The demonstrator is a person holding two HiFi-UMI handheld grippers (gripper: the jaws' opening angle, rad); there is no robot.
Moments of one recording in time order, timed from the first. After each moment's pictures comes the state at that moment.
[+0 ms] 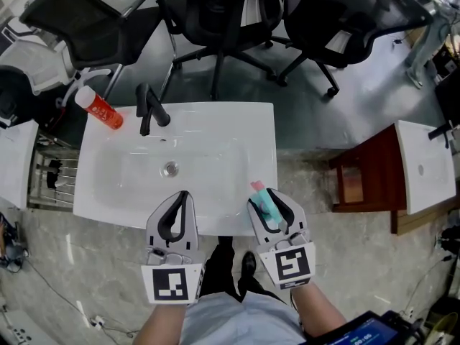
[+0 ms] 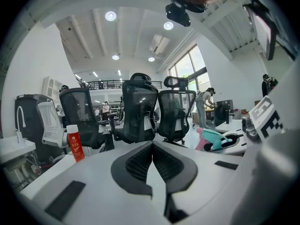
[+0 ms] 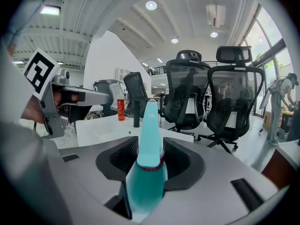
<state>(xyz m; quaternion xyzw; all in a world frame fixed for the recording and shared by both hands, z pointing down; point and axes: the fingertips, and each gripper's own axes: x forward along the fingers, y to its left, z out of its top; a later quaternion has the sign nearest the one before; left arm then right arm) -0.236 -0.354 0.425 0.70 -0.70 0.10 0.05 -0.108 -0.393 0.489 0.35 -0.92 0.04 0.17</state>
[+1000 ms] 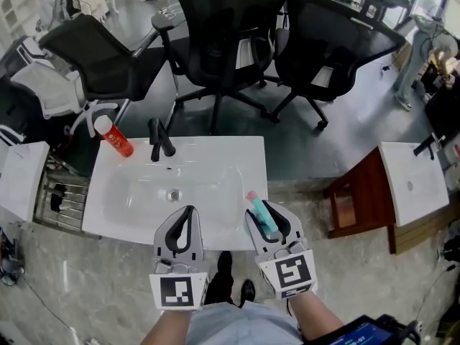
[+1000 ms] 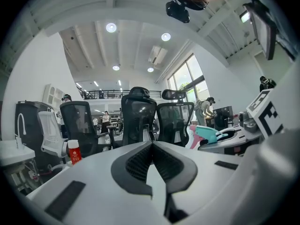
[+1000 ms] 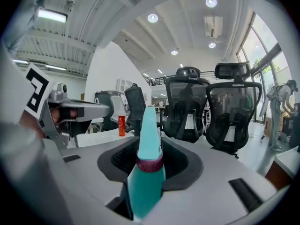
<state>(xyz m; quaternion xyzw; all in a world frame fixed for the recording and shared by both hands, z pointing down) -0.216 -0.334 0.366 0.71 -0.70 0.06 0.01 -0.102 -0.377 0.411 0.35 -0.93 0.02 0.12</state>
